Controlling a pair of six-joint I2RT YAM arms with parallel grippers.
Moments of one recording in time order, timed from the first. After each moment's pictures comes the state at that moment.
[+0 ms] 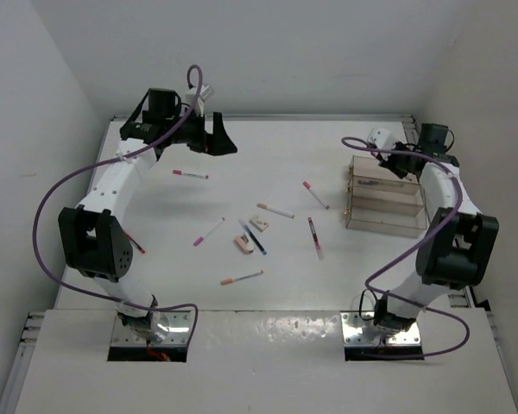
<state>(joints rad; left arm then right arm) -0.17 1.67 1.60 -0.51 0.71 -0.10 -0.25 1.61 1.19 -0.40 -0.51 -1.17</state>
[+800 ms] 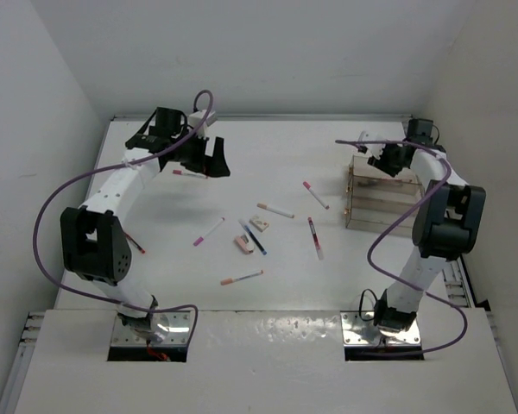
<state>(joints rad) -0.18 1.65 1.45 -0.60 0.55 0.06 -0.24 1.90 1.35 -0.42 -0.41 -1.41</state>
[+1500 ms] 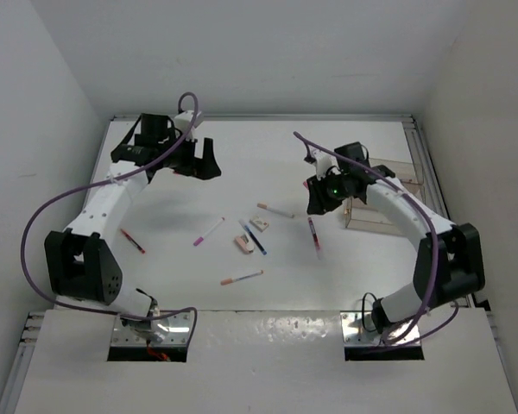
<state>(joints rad) -0.14 1.50 1.34 -0.56 0.50 0.02 0.29 1.49 1.08 -0.58 -0.45 -0.21</state>
